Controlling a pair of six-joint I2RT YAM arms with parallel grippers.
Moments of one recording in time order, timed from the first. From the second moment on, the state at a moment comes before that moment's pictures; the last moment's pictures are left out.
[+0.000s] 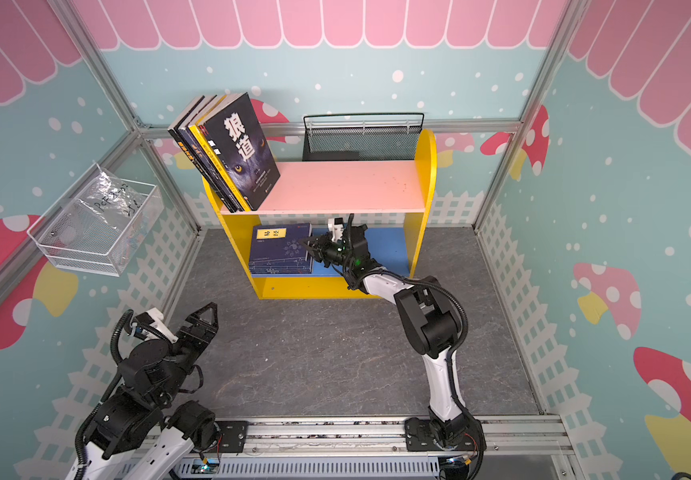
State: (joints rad) left arm -0.42 0.27 0.60 -0.60 -0.37 -1.02; right arm 0.53 2.07 1.44 0.60 -0.61 1.37
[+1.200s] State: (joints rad) left arm -0.42 0.27 0.59 -0.59 -0.36 -1.03; right arm 0.54 2.07 1.50 0.38 -0.55 1.18
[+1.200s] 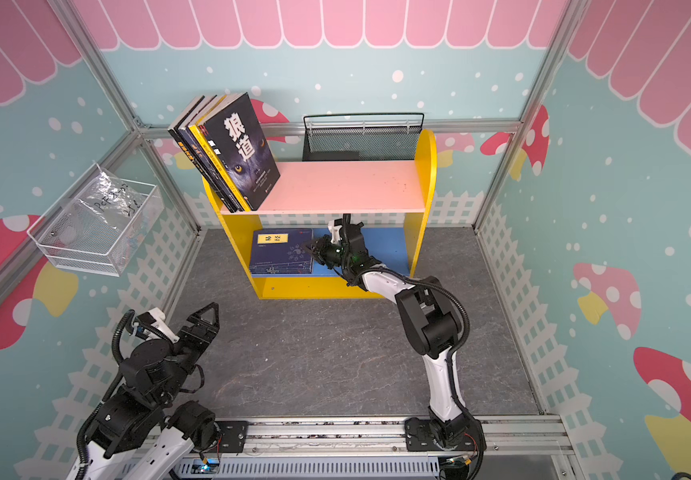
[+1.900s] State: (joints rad) left arm -0.42 0.26 0.57 -0.59 -0.36 -1.03; right arm 0.58 2.07 1.52 0.36 -0.44 1.16
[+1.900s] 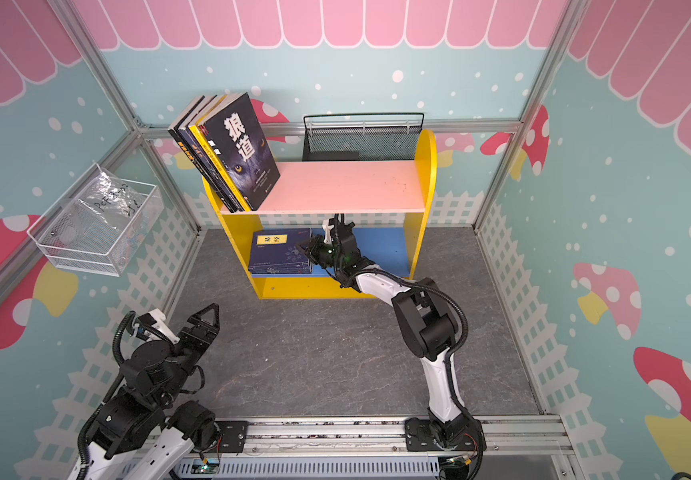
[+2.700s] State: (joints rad) left arm -0.42 0.25 0.56 -0.59 -0.35 -1.05; right arm 0.58 2.07 1.51 0.45 -0.40 1.22
